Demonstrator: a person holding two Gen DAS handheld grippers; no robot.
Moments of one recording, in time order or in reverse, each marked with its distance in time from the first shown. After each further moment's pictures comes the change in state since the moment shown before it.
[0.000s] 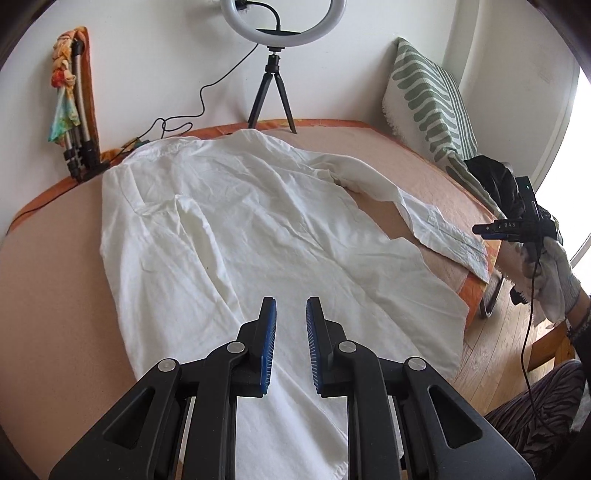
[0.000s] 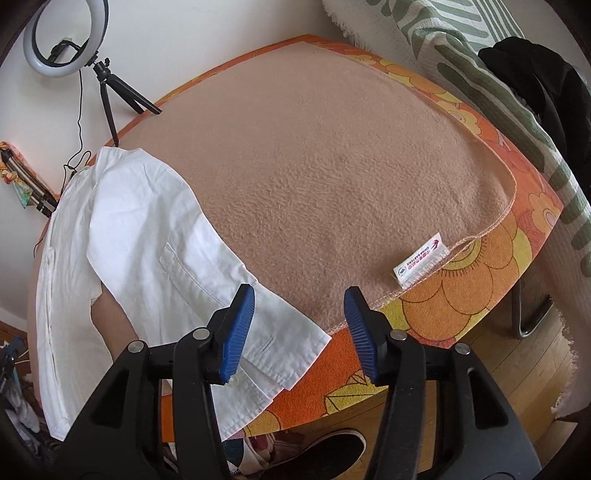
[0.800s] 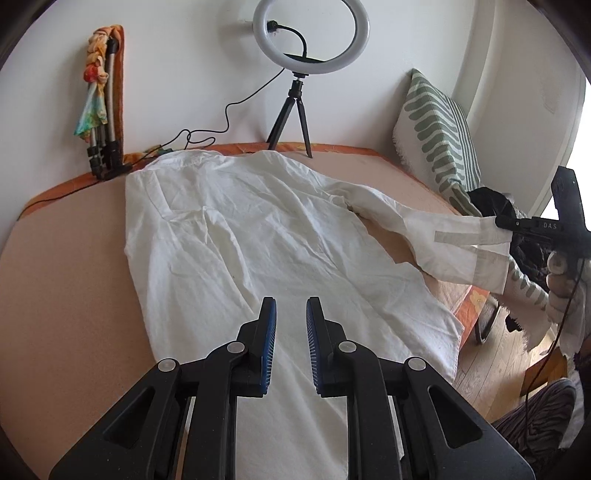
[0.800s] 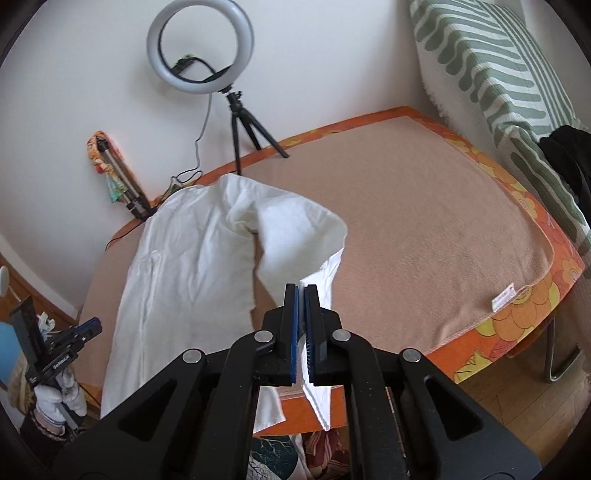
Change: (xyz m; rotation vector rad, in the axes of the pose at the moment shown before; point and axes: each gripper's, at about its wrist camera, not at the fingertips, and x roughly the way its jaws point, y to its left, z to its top) left arm -0.025 0.026 -0.004 -0.102 -0.090 -0.020; right arm -0.102 0.134 -0.027 -0.199 -0.197 0.247
